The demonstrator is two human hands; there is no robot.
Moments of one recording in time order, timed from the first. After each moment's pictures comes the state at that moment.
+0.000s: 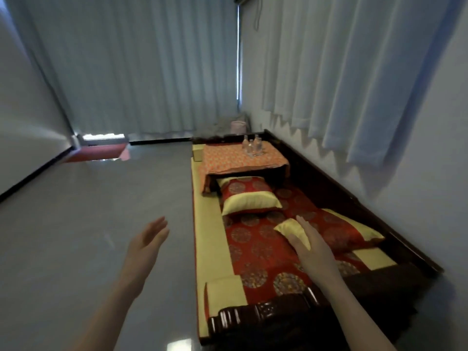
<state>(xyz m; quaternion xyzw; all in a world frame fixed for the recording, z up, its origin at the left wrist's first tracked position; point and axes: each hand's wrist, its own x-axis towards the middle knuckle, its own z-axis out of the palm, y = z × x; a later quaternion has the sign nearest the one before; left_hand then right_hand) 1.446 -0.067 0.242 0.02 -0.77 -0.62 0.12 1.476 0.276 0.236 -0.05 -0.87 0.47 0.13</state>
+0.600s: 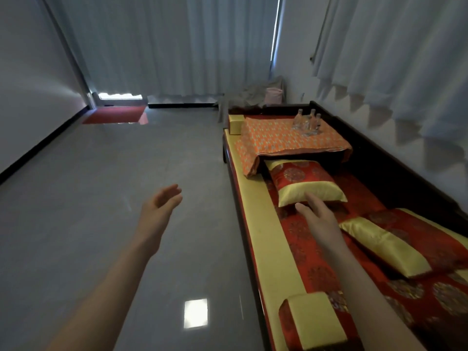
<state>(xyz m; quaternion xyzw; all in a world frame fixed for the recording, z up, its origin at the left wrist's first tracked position) 1.208 -0.353 0.216 0.08 -0.71 -0.70 0.09 1.227 -0.020 0.211 -0.10 -0.81 0.57 0.09</state>
